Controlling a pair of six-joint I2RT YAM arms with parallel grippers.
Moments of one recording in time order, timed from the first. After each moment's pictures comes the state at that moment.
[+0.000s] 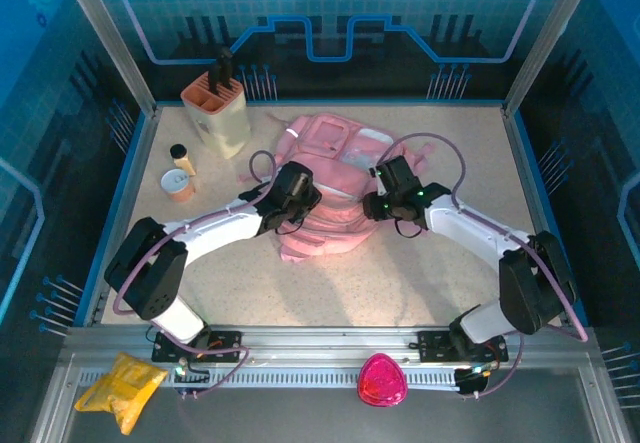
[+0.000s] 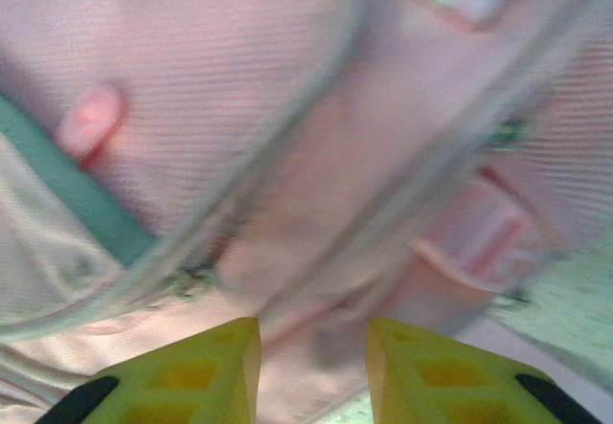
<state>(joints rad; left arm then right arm) -0.61 1.59 0.98 -0.21 -0.11 -1.35 0.50 1.45 0.97 -0.48 0.03 0.32</state>
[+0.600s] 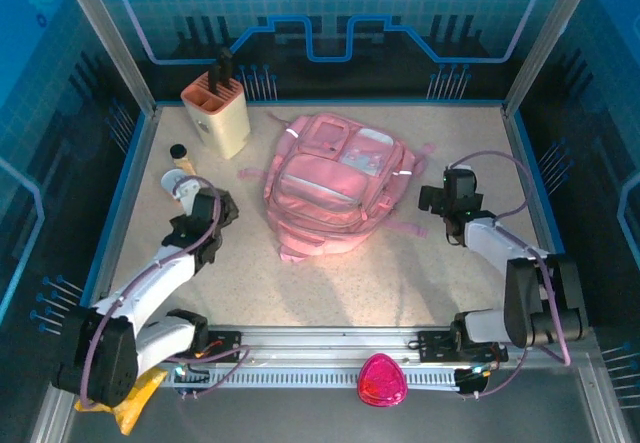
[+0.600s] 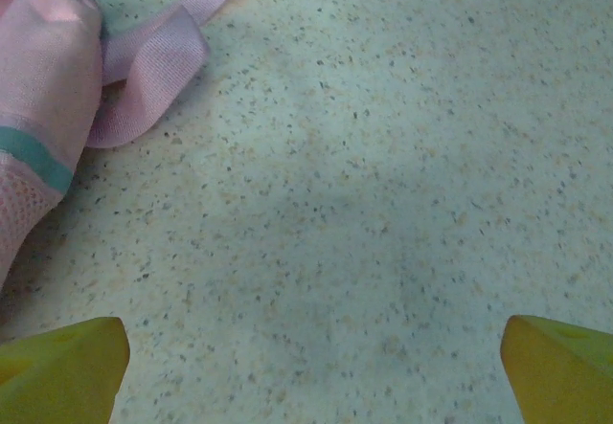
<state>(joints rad) -0.20 1.07 0.48 -0.14 -0.55 -0.54 0.08 1.36 0.61 0.02 0.26 0.17</state>
